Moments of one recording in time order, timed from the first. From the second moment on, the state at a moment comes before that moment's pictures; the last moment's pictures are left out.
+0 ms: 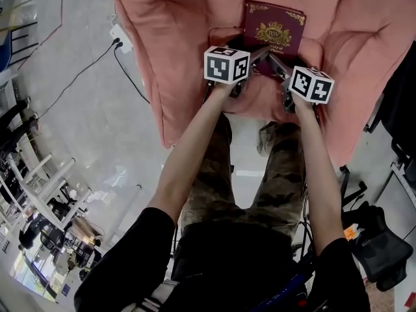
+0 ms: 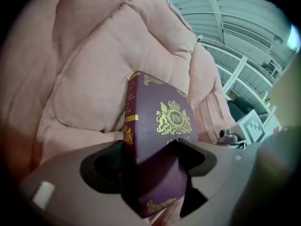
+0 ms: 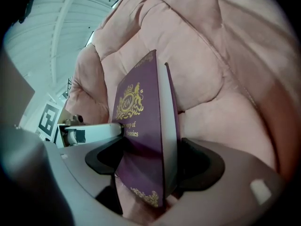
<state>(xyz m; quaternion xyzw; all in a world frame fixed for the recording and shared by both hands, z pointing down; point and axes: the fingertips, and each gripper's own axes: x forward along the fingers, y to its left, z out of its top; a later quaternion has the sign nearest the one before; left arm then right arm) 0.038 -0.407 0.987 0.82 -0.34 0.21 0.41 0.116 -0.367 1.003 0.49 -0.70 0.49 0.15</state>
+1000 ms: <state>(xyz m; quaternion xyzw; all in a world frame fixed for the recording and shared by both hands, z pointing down) -0.005 -0.282 0.913 0.84 -0.37 0.27 0.30 0.106 -0.255 0.931 0.48 -0.74 0.40 0.26</state>
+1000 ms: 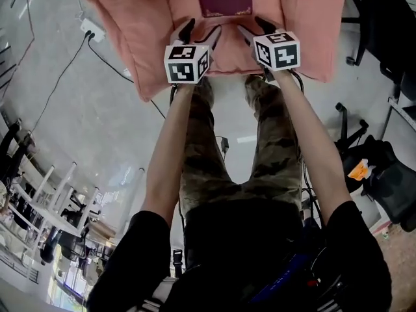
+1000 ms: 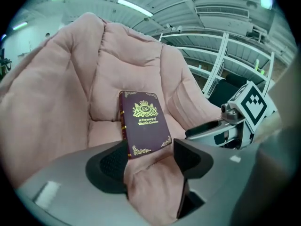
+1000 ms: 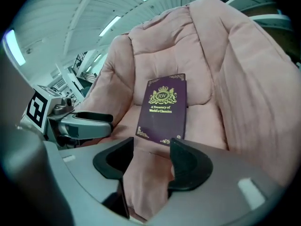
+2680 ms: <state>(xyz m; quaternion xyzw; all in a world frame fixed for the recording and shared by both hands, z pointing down) -0.004 -0.223 0.539 0.89 -0.37 0.23 0.16 0.064 -0.196 0.549 0.50 -0.81 0.28 0.13</state>
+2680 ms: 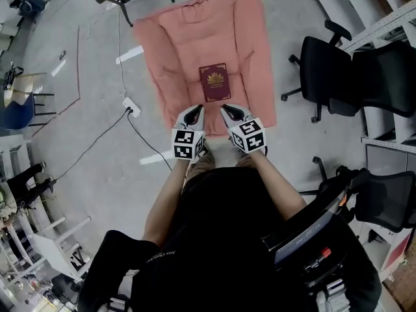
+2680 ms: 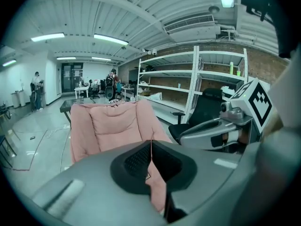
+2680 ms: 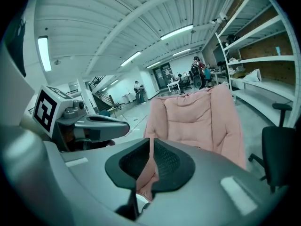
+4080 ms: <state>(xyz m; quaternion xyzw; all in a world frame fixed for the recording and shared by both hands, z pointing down) -0.011 -0.295 0.520 0.88 -0.42 0.18 0.14 0.043 -0.257 0.548 0.48 -0.82 0.21 0.23</state>
